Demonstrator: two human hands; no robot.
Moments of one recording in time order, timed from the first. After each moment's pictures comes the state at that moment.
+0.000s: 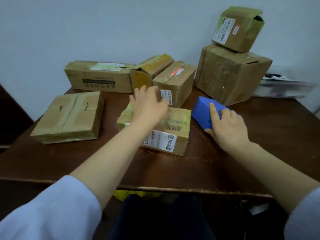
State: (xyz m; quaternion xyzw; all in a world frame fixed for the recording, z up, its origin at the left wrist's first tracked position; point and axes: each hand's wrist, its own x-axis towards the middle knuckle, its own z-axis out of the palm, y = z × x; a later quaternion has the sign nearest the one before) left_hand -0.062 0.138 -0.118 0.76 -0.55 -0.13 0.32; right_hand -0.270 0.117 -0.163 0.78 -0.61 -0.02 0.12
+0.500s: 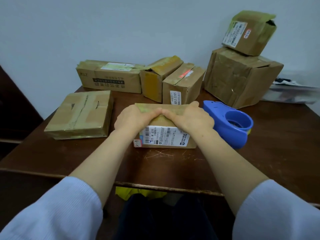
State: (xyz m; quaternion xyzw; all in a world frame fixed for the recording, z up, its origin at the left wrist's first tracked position) left_hand -0.010 0.161 -0.138 0.84 -0.42 -0.21 0.25; right_hand -0.154 0.123 -0.130 0.69 -0.69 0.12 -0.19
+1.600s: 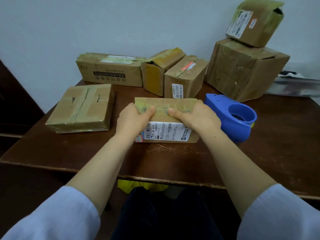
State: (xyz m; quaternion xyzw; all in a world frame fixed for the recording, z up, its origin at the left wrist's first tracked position) left_hand -0.006 0.175 -0.160 0.81 -0.43 -0.20 0.35; right_hand -0.170 0.130 -0.137 0.69 -0.66 0.15 -0.24
